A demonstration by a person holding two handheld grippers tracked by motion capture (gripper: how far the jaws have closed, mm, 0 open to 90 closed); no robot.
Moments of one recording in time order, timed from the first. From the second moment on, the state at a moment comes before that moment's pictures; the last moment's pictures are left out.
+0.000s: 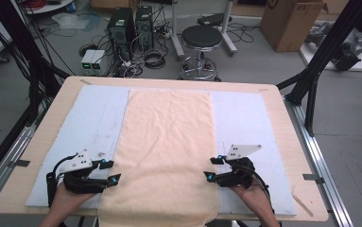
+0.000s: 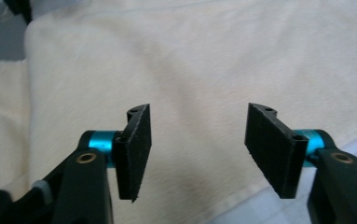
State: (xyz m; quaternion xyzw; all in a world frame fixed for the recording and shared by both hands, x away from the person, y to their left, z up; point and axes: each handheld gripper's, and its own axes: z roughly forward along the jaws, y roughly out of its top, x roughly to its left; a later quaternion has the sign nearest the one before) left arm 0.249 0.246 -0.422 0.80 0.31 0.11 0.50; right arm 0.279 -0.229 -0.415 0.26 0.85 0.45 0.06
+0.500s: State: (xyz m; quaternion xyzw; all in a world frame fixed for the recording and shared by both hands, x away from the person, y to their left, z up) left arm 0.276 0.246 -0.413 0.80 0.33 0.12 0.49; right arm 0.311 -0.228 -0.410 0.30 0.84 0.45 0.07
